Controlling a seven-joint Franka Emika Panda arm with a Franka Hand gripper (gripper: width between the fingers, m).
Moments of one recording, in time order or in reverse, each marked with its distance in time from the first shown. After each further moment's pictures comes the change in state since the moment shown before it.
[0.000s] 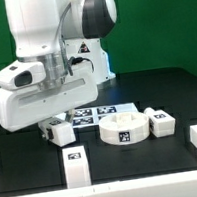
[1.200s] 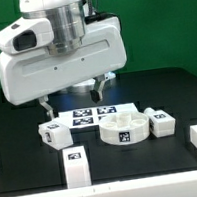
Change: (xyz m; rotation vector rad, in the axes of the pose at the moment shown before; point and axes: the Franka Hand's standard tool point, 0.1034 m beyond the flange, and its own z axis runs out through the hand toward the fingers) arm 0.103 0.009 -0.082 0.089 -0.058 0.196
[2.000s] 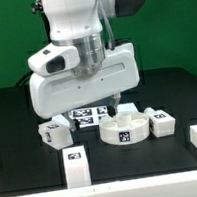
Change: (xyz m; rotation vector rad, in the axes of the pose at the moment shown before) arm -0.037 -0.046 0.060 -0.023 0.023 -0.003
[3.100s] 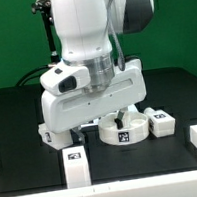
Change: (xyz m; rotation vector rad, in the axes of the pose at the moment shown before) arm -0.003 -0.013 0.032 0.011 -0.028 -0.001
